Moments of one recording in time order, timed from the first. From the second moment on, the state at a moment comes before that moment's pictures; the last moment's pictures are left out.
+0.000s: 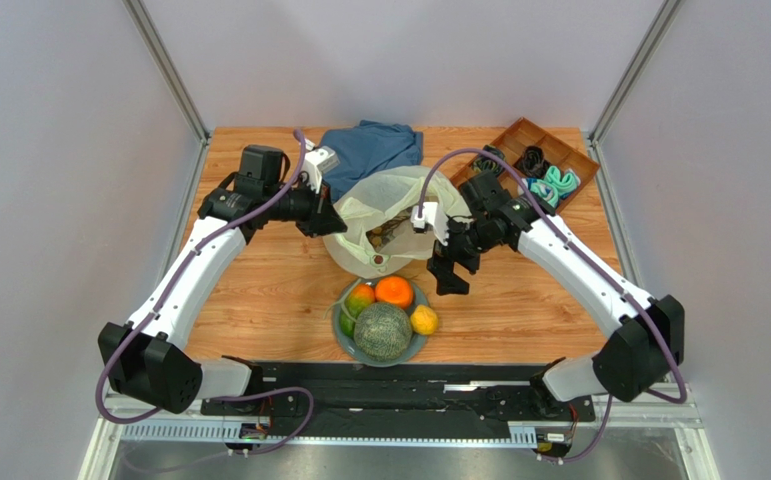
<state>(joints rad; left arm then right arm) -0.30 1.31 1.28 -0.71 0.72 0.10 0.55 1.39 1.27 -0.99 -0.54 -0.68</state>
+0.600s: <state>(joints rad) -0.30 1.27 1.25 -0.72 0.72 0.11 0.59 1.63 1.14 -1.12 -0.61 -0.82</state>
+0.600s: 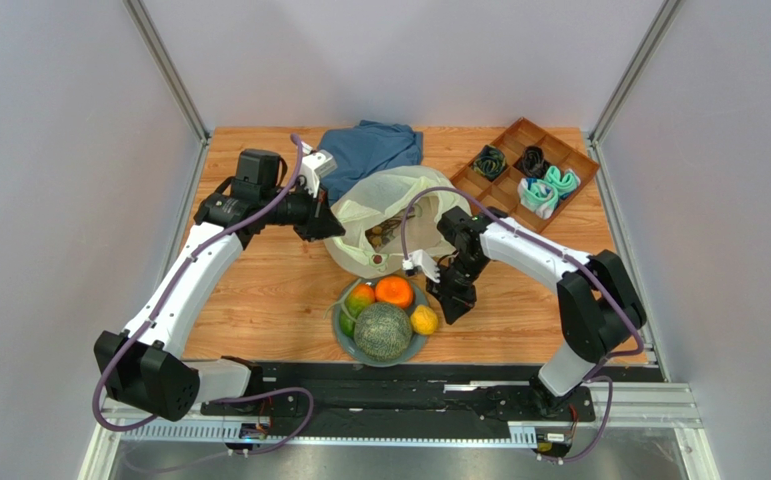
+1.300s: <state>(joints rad) -0.27 1.27 1.25 -0.74 0.72 0.11 0.64 1.80 1.25 -1.10 -0.60 -0.83</state>
